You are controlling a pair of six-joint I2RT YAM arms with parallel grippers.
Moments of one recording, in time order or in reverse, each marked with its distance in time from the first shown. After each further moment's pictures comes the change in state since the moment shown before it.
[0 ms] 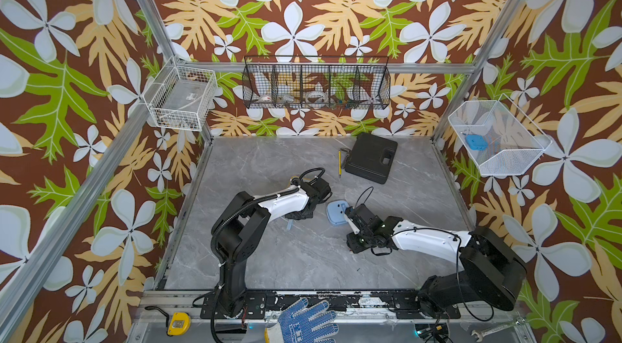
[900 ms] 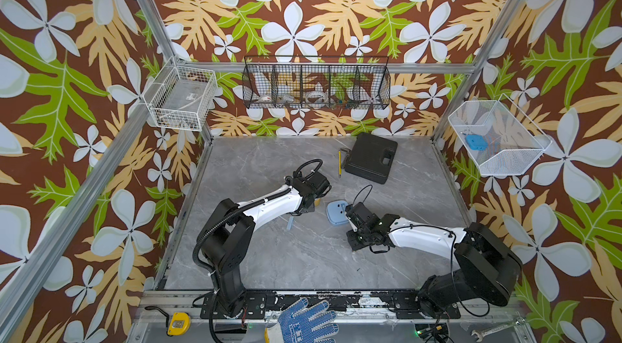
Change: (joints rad) left arm 0.000 -0.115 -0.020 0.061 0.016 -0.015; right arm -0.001 0.034 0.030 -0.034 0.036 0.035
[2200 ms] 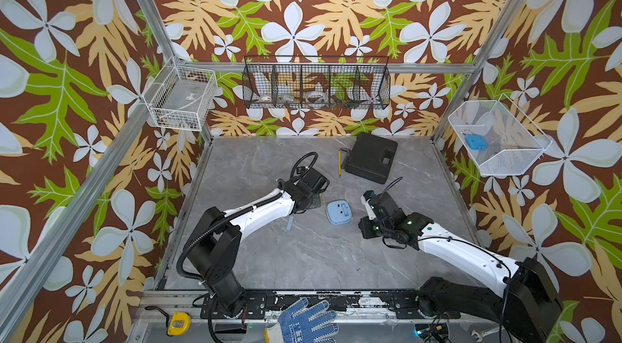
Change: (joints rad) left arm 0.017 -0.121 -0.085 0.279 0.241 0.000; right arm -0.192 -0.327 0.001 -0.021 -0.053 0.017
